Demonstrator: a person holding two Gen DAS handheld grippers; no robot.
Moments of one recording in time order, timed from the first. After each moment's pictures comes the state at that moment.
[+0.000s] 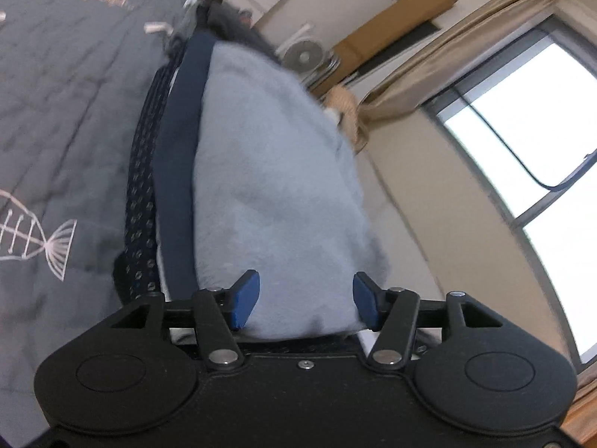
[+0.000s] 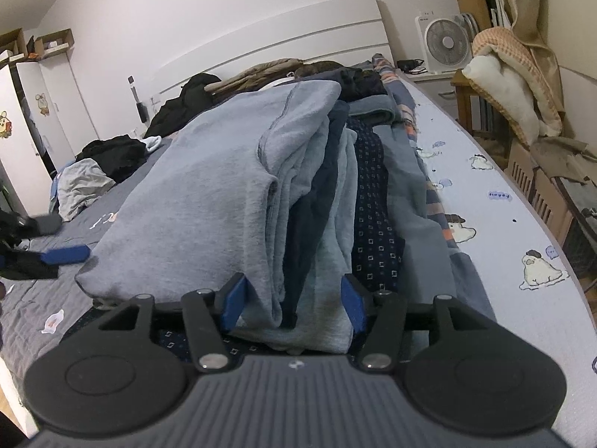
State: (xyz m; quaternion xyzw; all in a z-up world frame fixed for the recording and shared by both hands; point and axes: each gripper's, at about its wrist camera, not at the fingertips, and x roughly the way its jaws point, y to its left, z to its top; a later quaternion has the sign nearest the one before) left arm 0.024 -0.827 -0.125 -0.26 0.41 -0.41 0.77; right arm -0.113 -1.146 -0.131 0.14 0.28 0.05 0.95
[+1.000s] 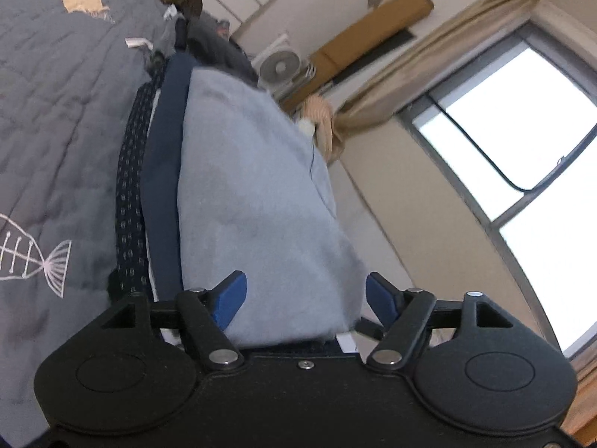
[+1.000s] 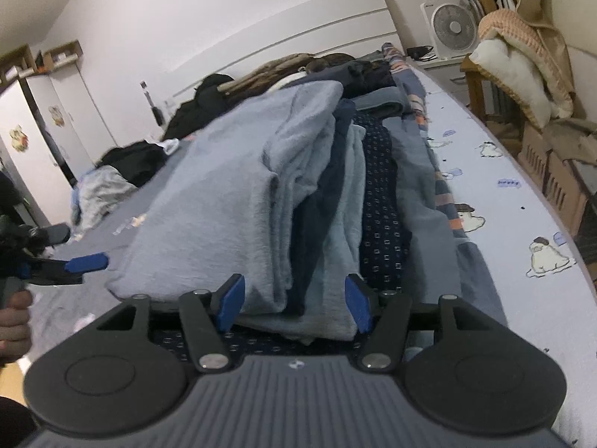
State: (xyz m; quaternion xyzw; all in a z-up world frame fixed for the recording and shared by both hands) left arm 0.019 -0.804 -0.109 -0.28 0.37 -0.44 0.77; right arm -0.126 -1.163 -0.117 0.19 0.29 0.10 0.93
